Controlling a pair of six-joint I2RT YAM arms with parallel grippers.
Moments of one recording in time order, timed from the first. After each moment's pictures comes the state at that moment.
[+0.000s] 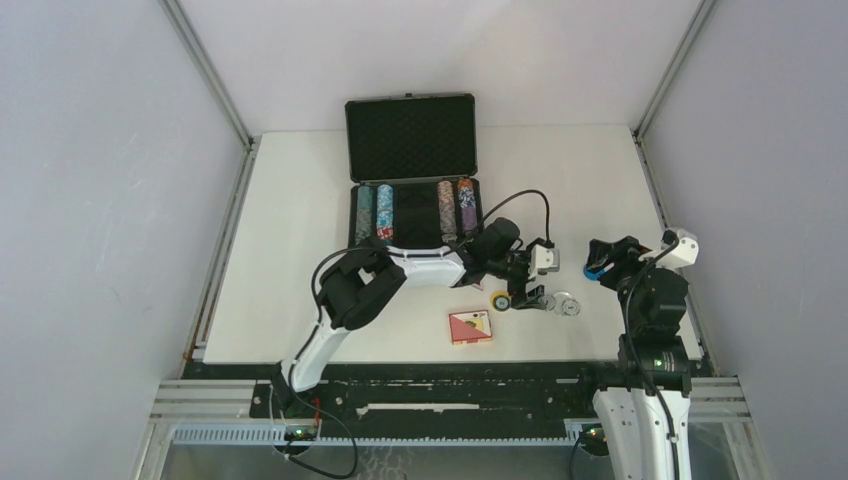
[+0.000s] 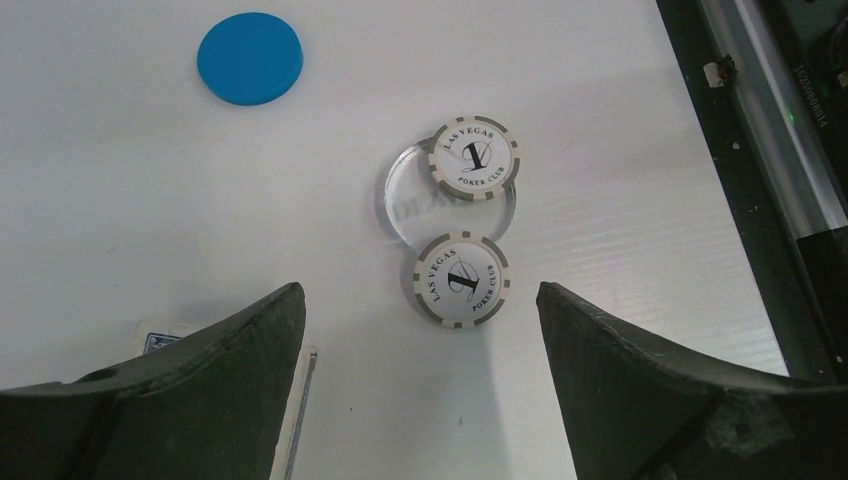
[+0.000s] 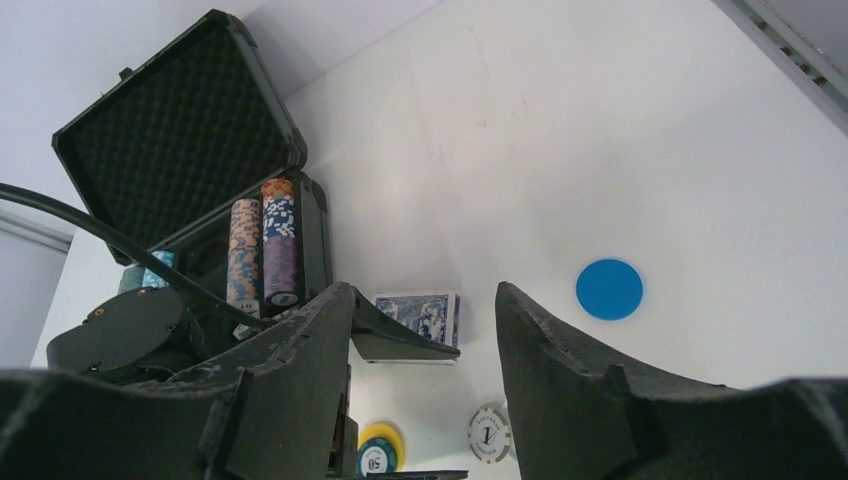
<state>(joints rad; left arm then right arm) -1.00 2.25 1.52 0.22 0.66 0.32 -0.07 0.34 0.59 -0.47 0.02 0.47</state>
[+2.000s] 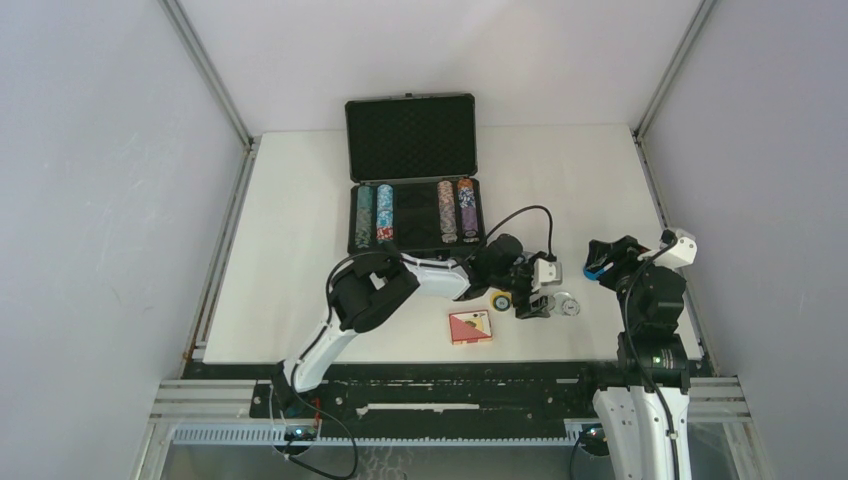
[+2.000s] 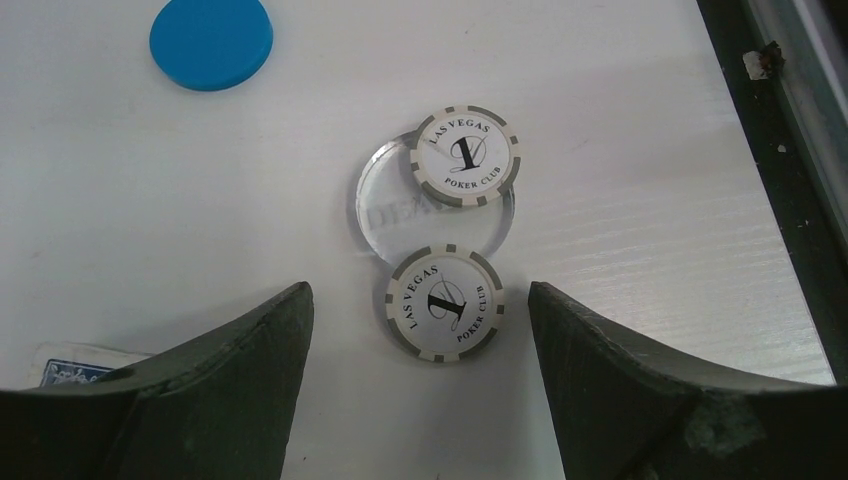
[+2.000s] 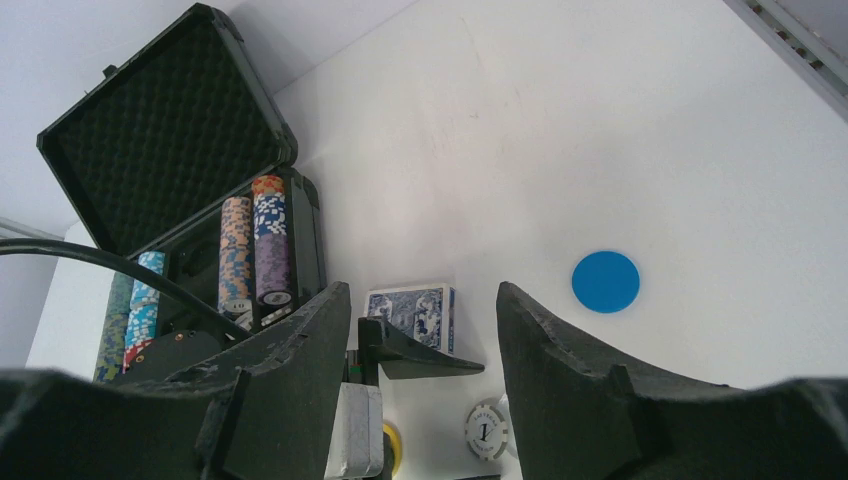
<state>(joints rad) -1.04 2.32 1.48 0.36 0.60 0.29 -0.07 0.36 0.58 -0.47 0.04 0.49</state>
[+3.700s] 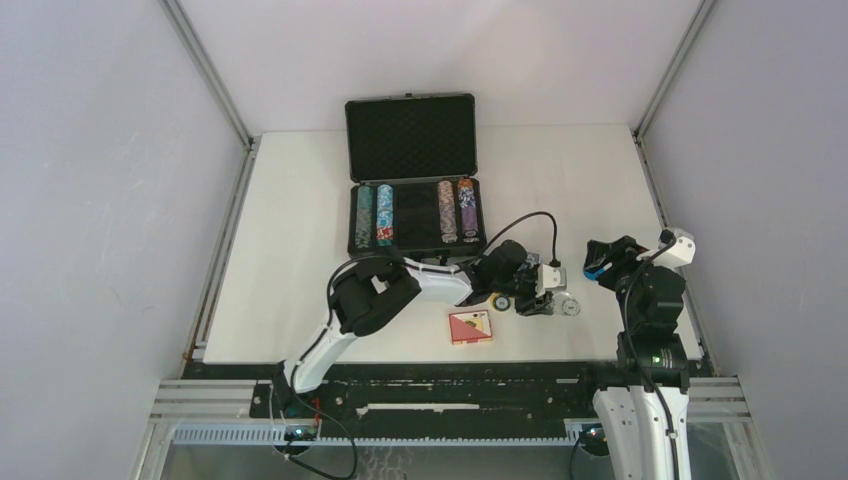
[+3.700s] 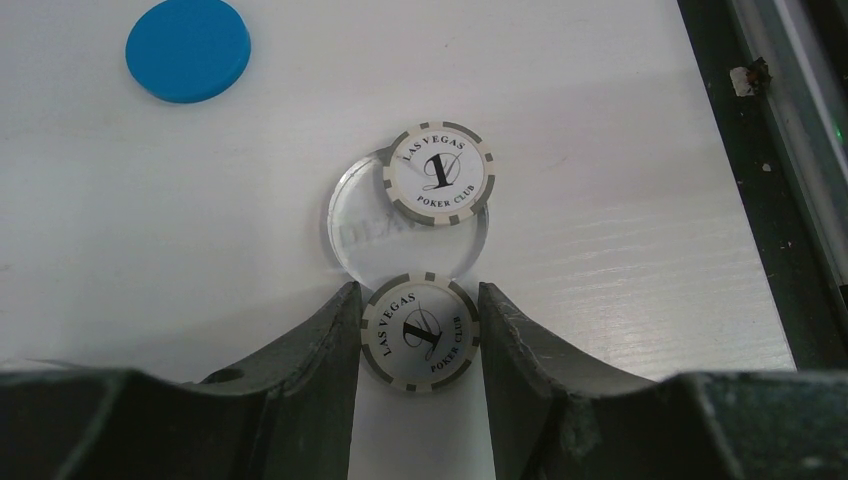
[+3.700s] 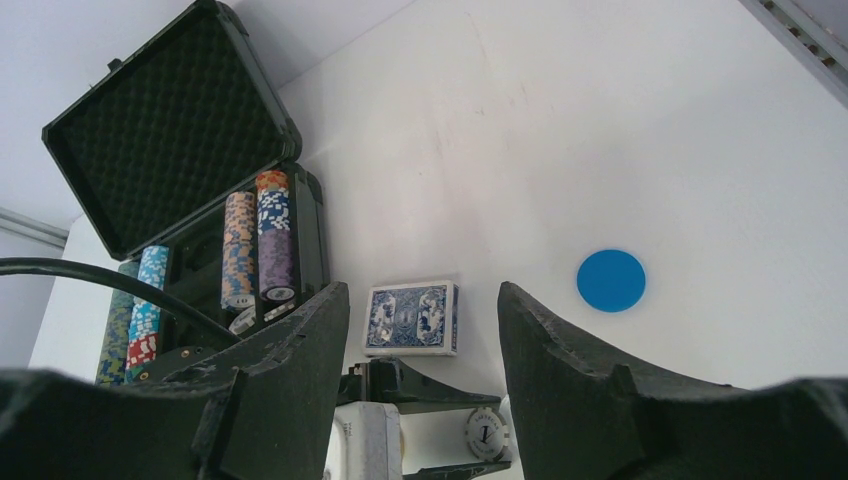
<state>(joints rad) -1.07 2.31 1.46 0.38 0.55 0.27 -0.07 0.36 0.57 -0.46 0.02 0.49</state>
